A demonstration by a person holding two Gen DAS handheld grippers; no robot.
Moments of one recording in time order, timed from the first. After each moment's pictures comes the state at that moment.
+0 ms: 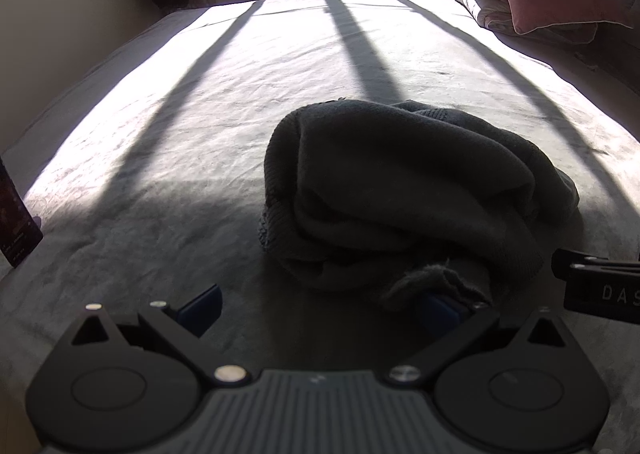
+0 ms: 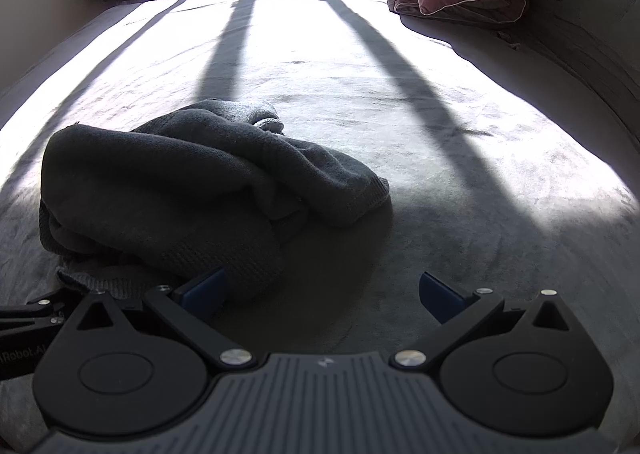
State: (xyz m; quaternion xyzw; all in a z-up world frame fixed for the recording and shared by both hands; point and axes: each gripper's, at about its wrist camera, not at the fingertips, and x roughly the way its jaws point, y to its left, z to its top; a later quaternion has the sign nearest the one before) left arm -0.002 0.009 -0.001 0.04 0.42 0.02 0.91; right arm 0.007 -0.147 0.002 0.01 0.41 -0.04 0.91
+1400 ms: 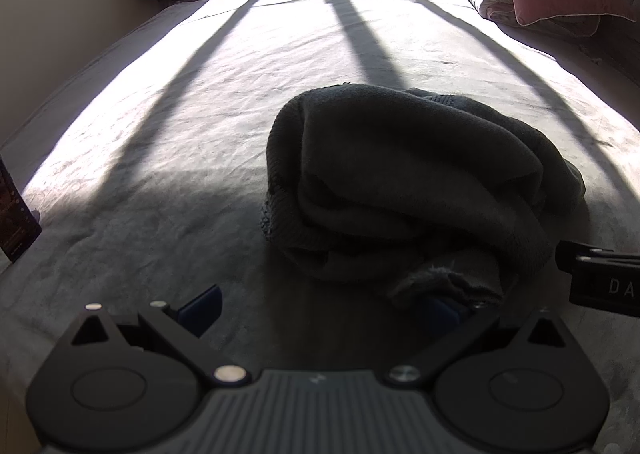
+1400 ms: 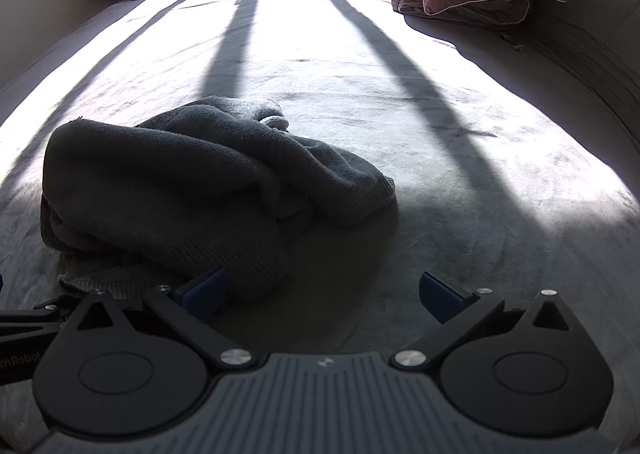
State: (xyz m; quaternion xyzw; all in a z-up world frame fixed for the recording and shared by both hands) left arm 0.002 0.011 -0.007 0.04 0.43 0.03 0.90; right arm 0.008 -0.144 0.000 0.00 0.41 -0.04 0.91
